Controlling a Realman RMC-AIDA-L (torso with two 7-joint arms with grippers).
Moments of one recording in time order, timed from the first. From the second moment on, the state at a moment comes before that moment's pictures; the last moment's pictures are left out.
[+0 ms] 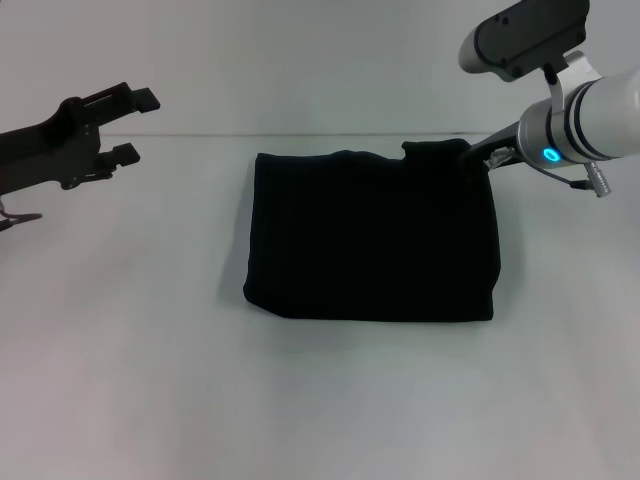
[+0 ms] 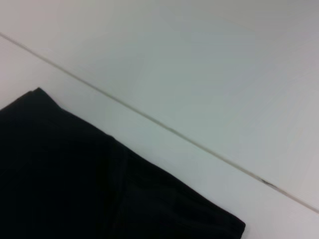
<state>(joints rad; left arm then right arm) -0.61 -1.99 0.45 0.70 2.00 1.35 -2.51 0.95 2.09 -1.26 -0.68 -2.80 -0.70 2.67</state>
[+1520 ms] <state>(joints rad) -0.60 -1.98 0.46 0.70 2.09 1.67 -2.45 0.69 1.91 -0.63 -0.75 -1.93 -1.23 2.28</state>
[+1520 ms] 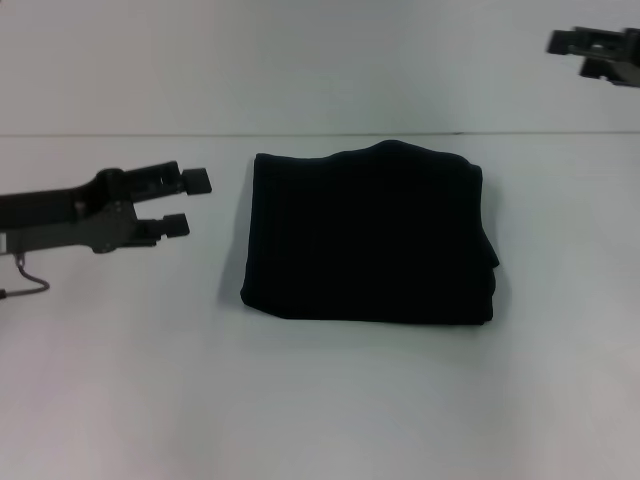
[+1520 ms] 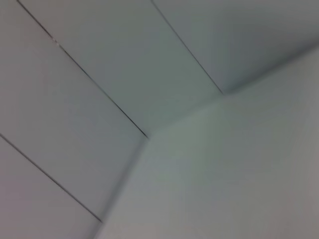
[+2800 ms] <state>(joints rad) -0.61 -2.06 0.69 0.49 2.10 1.22 -2.59 0.45 1.93 -0.46 -0.57 -1.65 -1.53 1.90</state>
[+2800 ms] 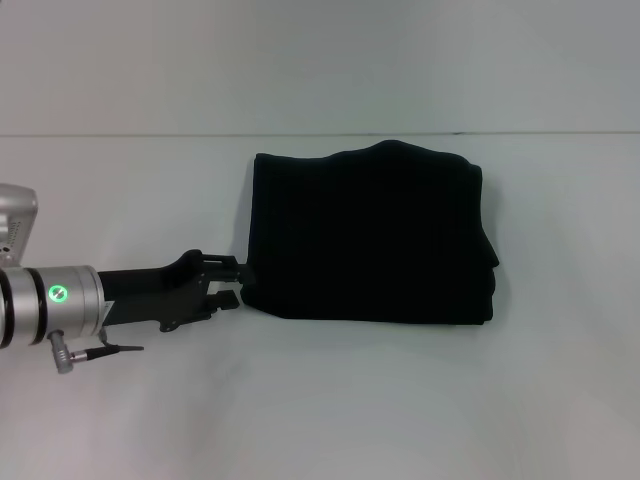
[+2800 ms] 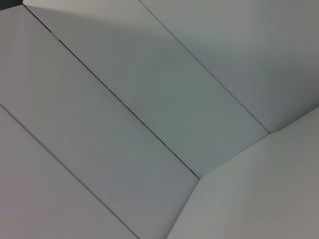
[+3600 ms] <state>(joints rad) -0.64 -2.08 0.78 0.49 2.10 1.13 -2.54 0.44 1.94 -0.46 -0.57 -1.65 -1.52 1.90</state>
